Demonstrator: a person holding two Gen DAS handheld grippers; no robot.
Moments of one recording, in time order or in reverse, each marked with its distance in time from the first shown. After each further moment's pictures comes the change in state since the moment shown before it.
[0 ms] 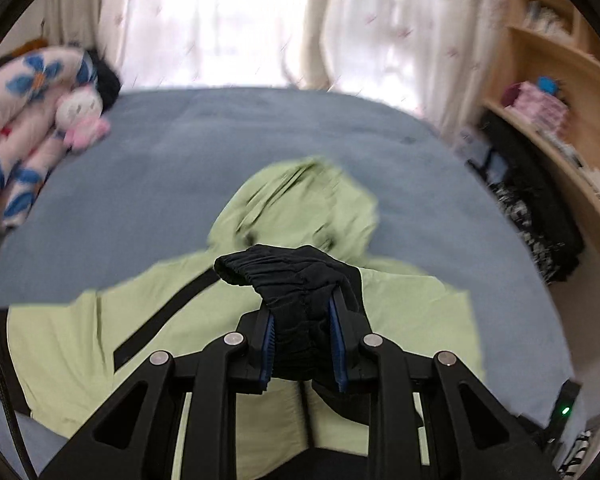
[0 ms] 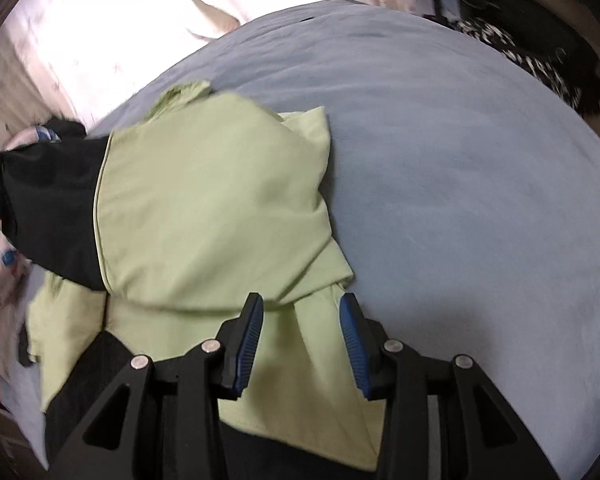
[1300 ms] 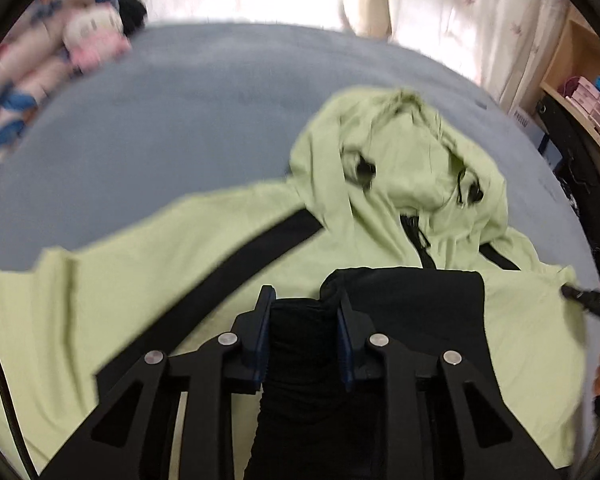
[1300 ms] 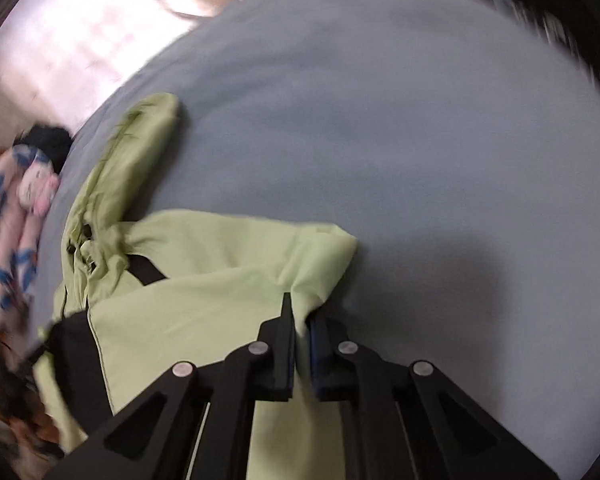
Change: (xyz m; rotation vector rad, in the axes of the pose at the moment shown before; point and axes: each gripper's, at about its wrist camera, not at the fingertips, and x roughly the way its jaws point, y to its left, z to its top) left arm 0.142 0.101 -0.035 -0.065 0.072 0.060; right arm 0.085 0.011 0.155 -0.034 0.017 0.085
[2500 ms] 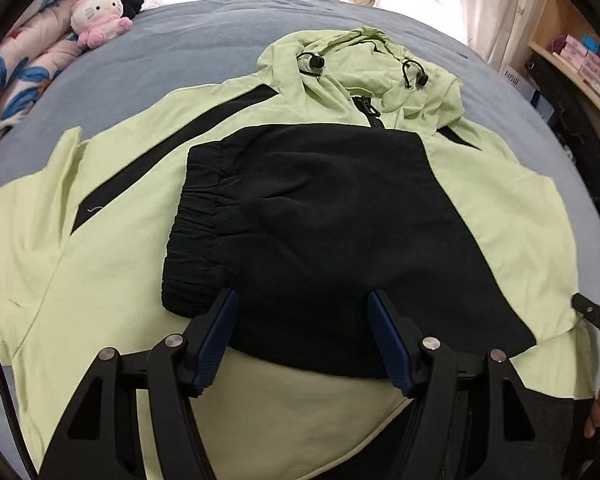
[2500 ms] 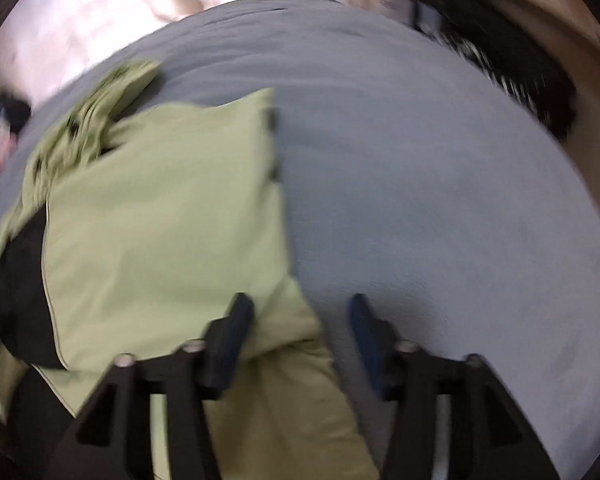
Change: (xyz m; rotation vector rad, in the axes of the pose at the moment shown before) left arm -0.026 -0.048 -0.104 0.038 0.106 0.040; right arm -0.070 -0.024 -0.143 0.097 -0.013 -0.253
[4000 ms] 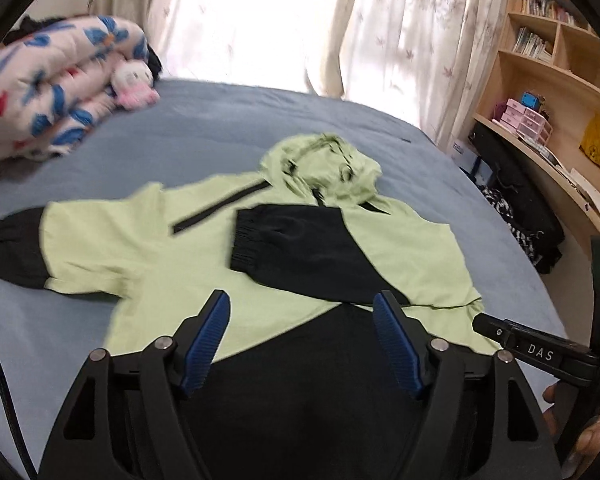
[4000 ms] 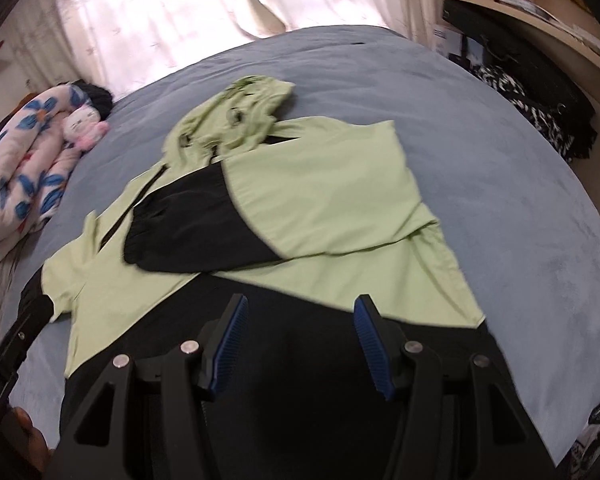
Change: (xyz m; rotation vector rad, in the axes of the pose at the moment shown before) left arm -0.208 0.029 -0.091 -0.029 -0.320 -0.126; right arm -0.158 0.123 -0.097 -0.168 -0.062 0.158
